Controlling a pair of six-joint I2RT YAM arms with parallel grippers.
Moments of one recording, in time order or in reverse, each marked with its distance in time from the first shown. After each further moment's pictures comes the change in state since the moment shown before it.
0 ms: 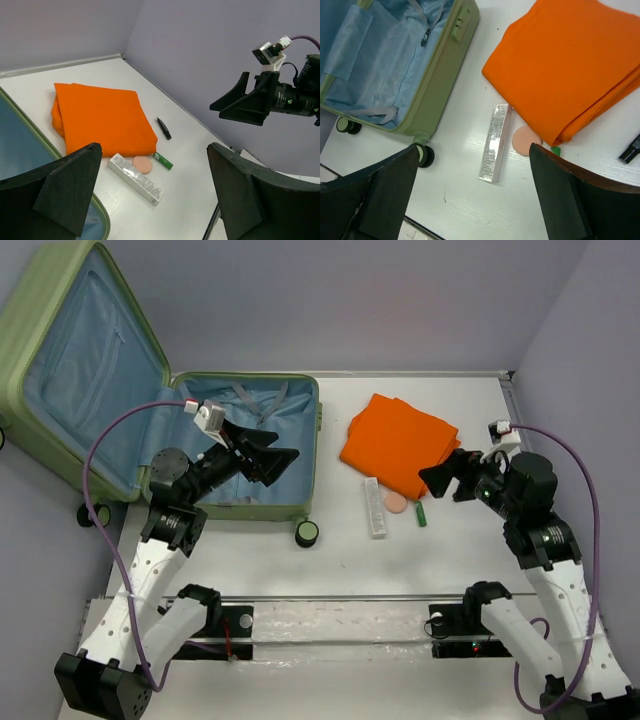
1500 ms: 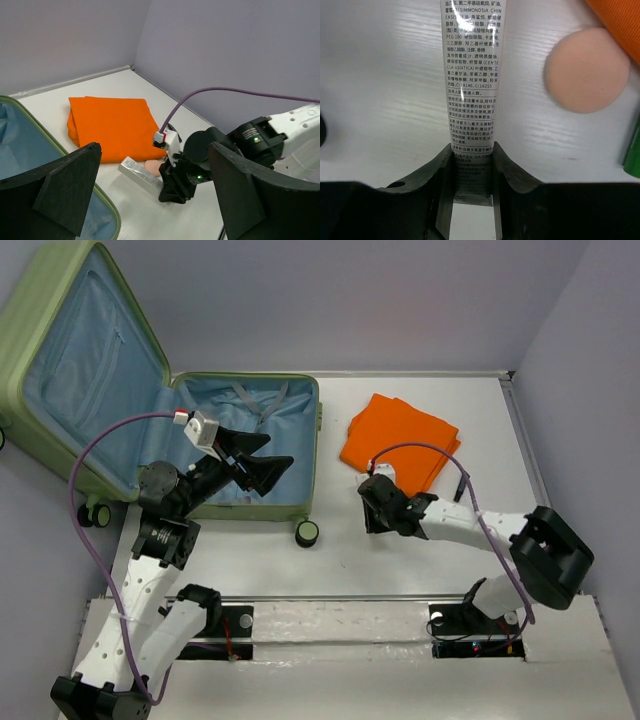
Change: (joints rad) left arm 0.000 -0.097 -0.002 -0.061 -0.018 0.102; right arm 0.644 0.815 -0.100 0.198 0.605 0.220
